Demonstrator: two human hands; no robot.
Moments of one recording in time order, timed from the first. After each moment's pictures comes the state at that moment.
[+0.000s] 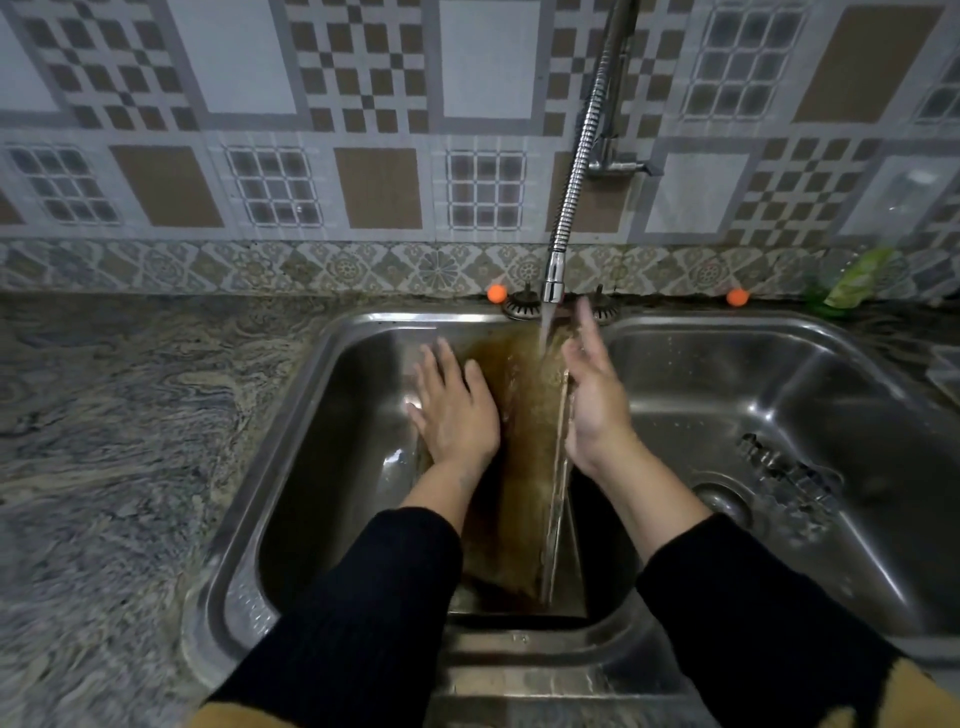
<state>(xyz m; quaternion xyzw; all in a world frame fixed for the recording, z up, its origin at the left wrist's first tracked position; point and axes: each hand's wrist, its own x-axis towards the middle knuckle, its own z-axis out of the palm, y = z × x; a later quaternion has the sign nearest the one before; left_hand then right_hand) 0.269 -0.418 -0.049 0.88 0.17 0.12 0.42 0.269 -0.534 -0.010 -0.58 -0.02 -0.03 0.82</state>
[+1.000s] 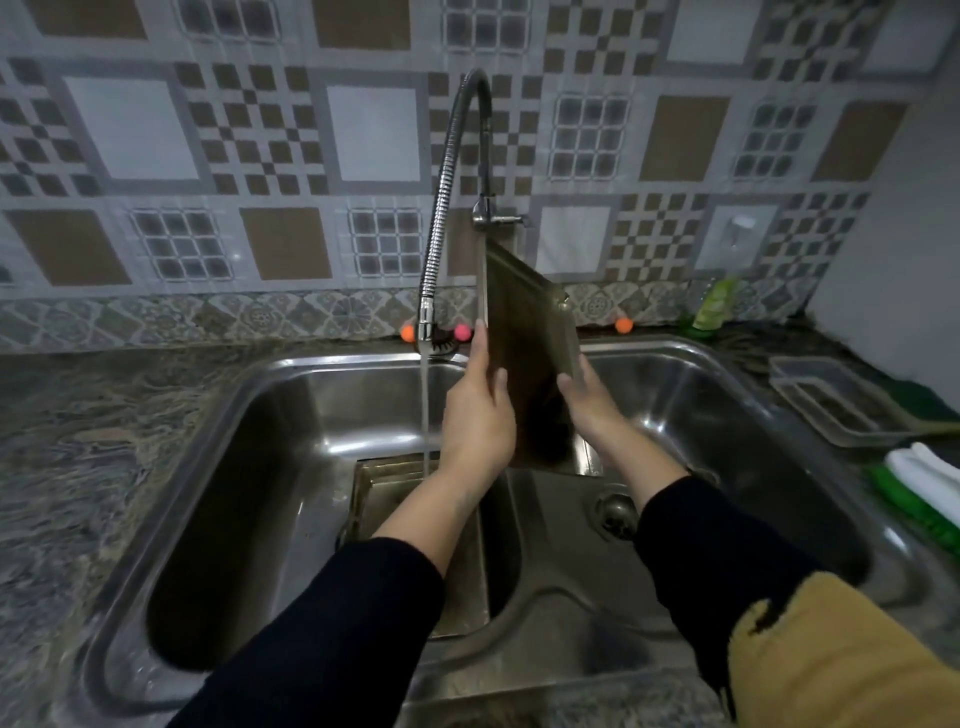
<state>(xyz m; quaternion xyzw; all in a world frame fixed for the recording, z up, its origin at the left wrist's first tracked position) 0.230 -0.534 0.032 0.83 -0.03 0.14 0.54 0.296 -0.675 -0.009 -0.82 0.07 -0.02 0.57</state>
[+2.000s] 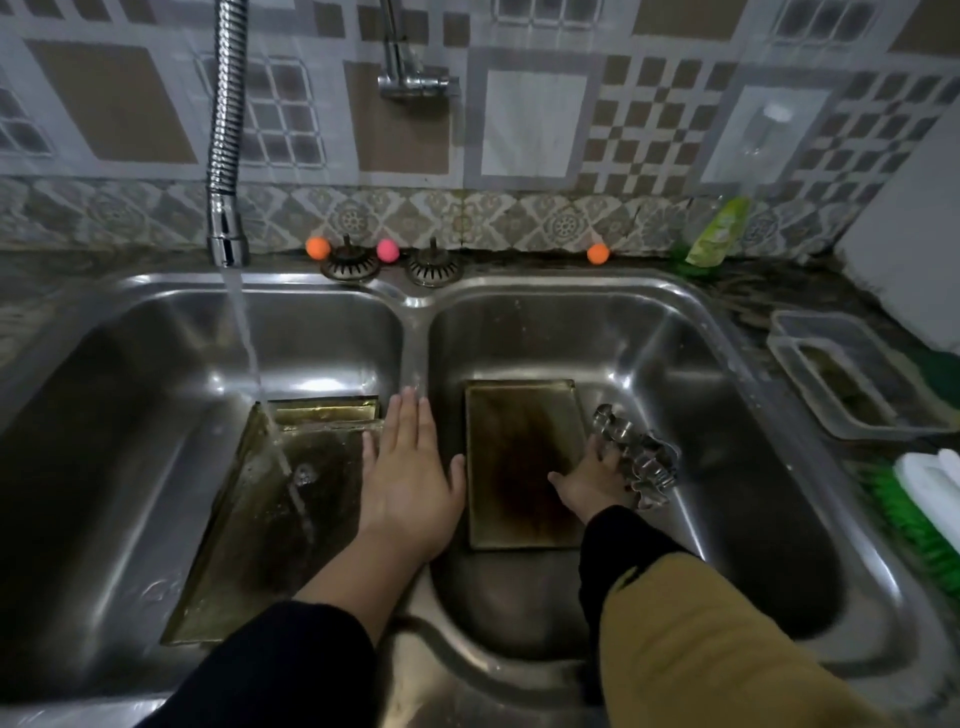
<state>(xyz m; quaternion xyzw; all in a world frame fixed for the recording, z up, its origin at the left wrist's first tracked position) 0.253 -0.593 -0.096 0.99 0.02 -0.02 0.14 0.318 -0.799 -0.179 -0.93 0.24 0.18 0.24</state>
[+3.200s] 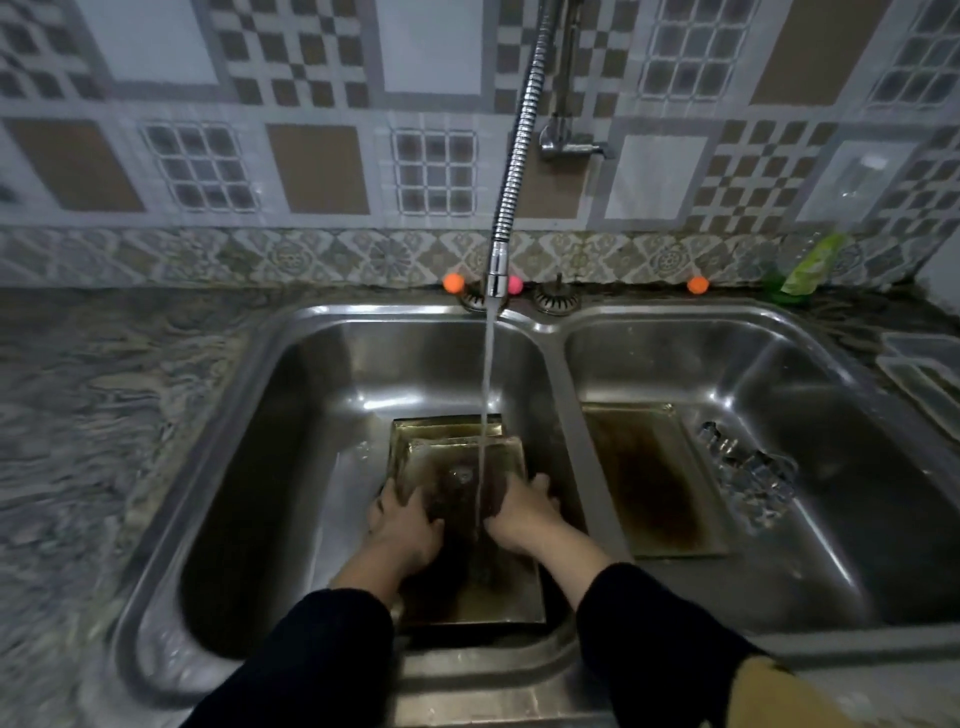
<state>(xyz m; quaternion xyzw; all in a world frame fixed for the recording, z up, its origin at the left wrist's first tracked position) 0.233 -0.399 -0.147 0.94 0.13 -0.23 0.22 0.247 -0.549 -0.105 -0.92 0.08 0.30 0.26</state>
